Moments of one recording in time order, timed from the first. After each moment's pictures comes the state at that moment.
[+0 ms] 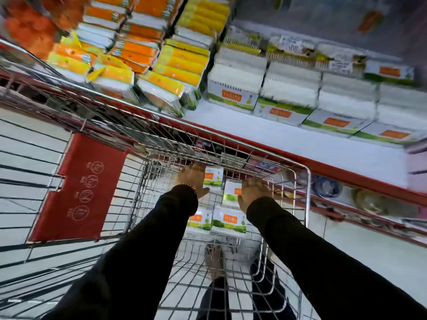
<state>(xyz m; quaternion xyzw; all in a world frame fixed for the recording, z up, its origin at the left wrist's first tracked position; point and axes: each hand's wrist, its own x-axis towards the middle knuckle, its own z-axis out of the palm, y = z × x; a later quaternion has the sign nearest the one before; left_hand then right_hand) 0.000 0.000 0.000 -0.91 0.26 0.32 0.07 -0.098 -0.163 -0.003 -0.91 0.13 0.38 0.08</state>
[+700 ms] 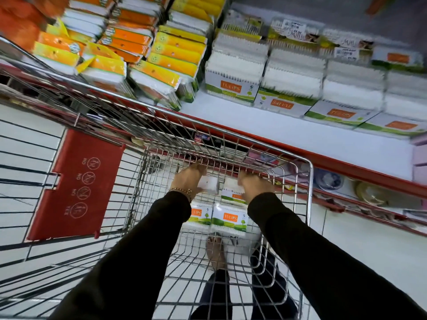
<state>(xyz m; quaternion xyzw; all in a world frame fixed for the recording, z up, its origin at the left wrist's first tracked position) -0.010 0.017 -0.003 -0.92 0.25 0.30 -0.02 -0.098 -0.164 0.011 -0.93 0.12 0.32 0.10</state>
